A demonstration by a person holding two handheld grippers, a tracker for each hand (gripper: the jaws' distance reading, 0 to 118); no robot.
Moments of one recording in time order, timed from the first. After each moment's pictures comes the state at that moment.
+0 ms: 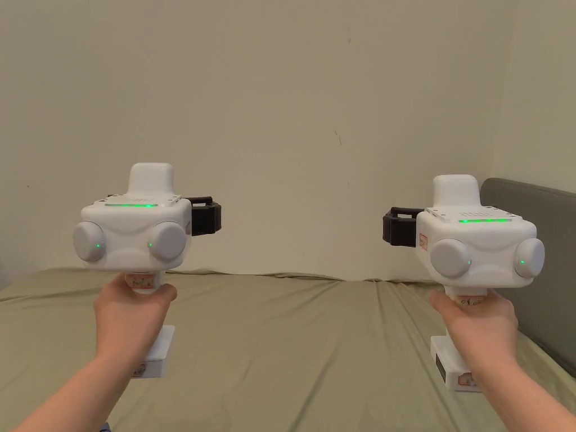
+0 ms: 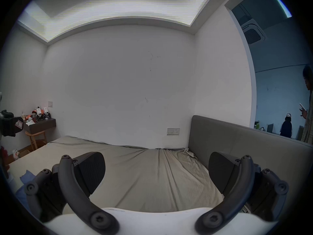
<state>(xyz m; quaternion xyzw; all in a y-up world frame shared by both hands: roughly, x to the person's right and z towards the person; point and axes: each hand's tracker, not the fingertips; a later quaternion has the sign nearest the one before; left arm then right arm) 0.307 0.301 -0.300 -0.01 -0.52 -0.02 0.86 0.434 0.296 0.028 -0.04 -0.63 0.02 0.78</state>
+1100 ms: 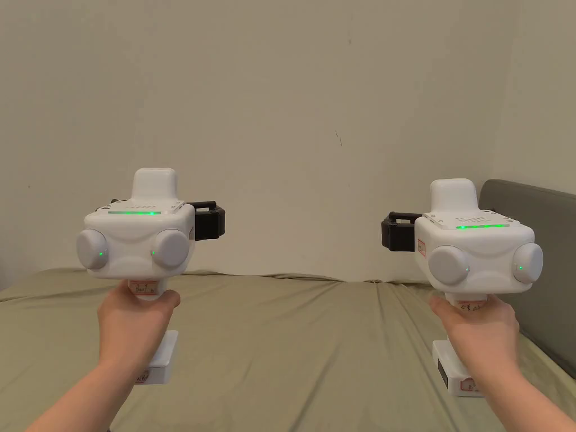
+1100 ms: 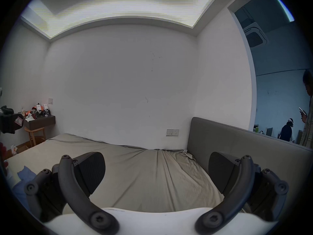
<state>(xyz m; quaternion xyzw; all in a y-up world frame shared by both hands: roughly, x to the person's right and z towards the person) 0.308 0.297 -0.300 -0.01 -0.52 -0.02 0.85 0.432 0.292 0.026 -0.04 -0.63 0.04 0.77</state>
